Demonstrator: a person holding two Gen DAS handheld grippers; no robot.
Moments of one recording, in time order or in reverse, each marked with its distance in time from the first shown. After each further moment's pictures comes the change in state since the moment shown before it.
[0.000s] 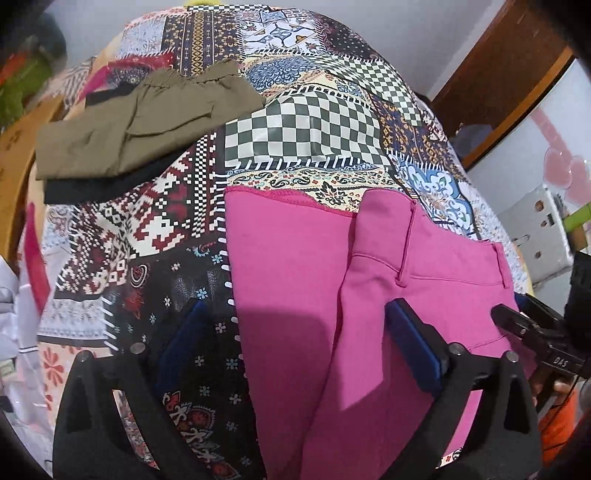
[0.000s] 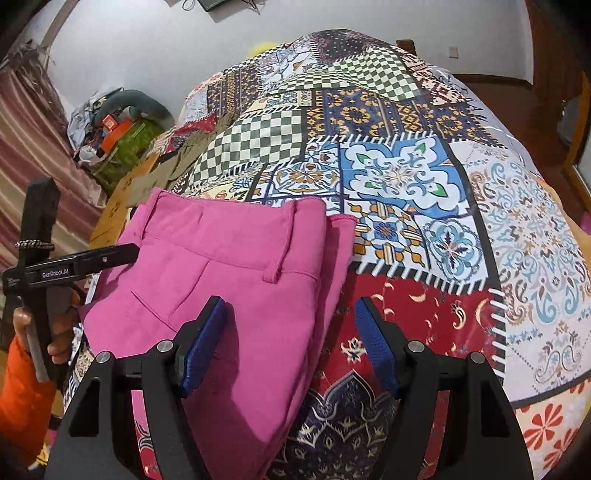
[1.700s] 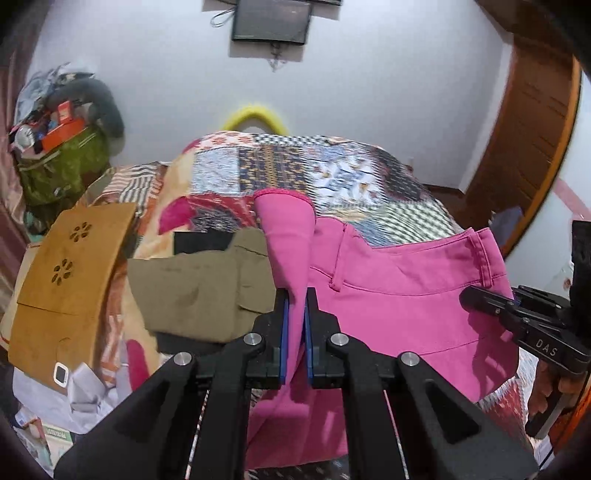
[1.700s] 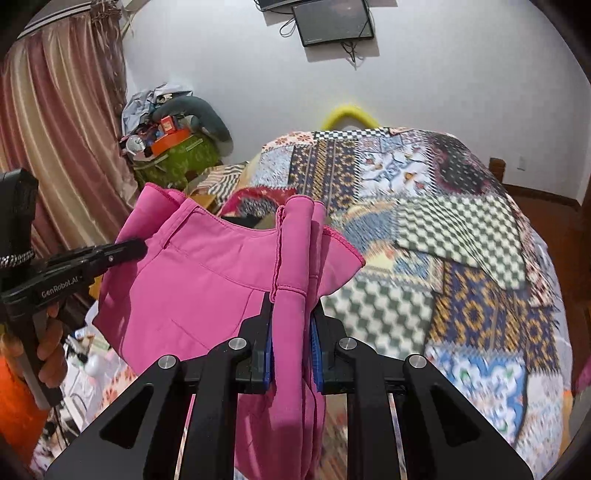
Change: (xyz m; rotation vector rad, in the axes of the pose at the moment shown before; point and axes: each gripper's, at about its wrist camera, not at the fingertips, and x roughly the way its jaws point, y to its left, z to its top) left arm -0.109 0.083 0.105 -0.024 -0.415 0.184; right arm 0.055 0.140 0.159 -0.317 -0.182 0.053
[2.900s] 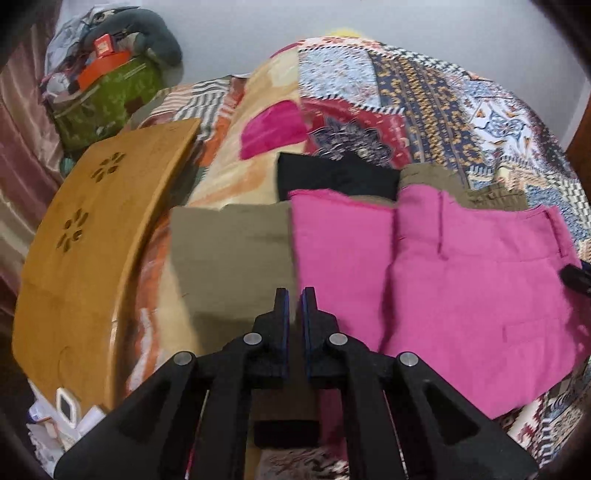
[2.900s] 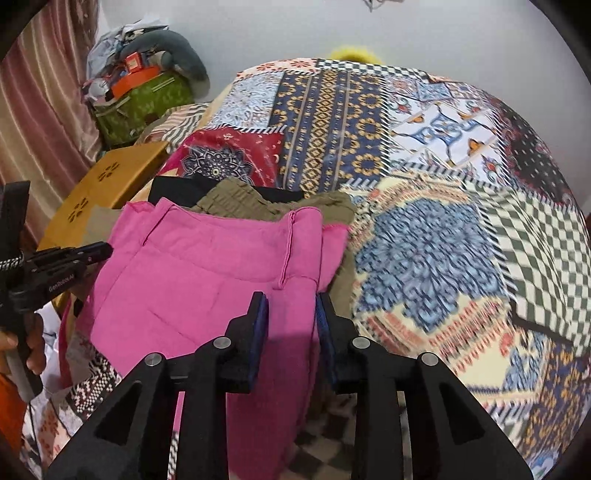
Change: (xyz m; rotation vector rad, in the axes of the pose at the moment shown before) left arm 0.191 0.155 -0.019 -0.086 0.244 0.275; right arm 0.188 -0.004 0.027 -0.047 0.232 -0.110
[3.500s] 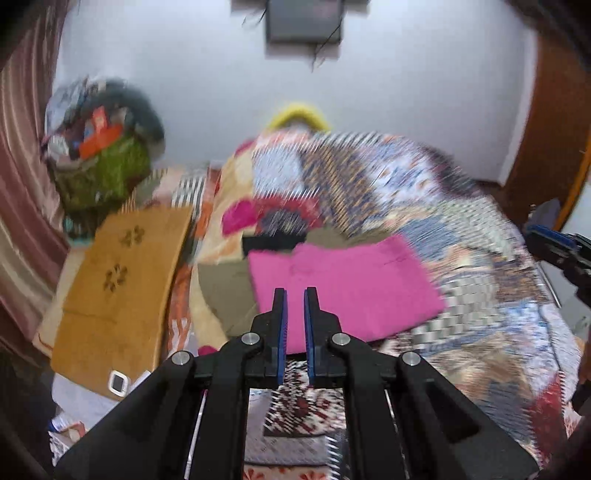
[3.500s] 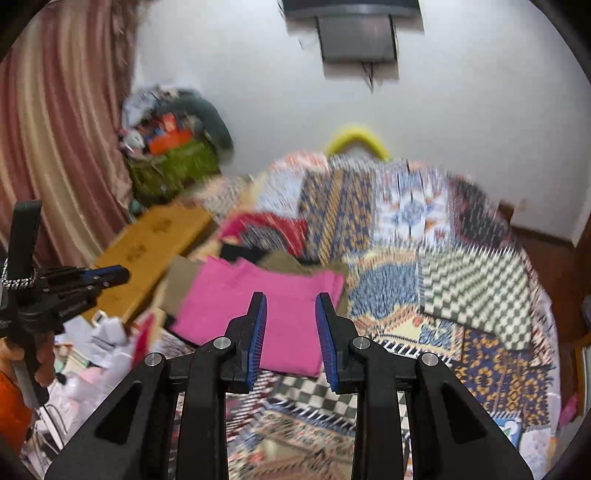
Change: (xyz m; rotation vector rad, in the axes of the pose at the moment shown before) left arm -0.249 -0.048 -0.048 0.119 -0.294 -0.113; right arm -0.192 0.041 -0.024 -0.048 -0.302 0.023
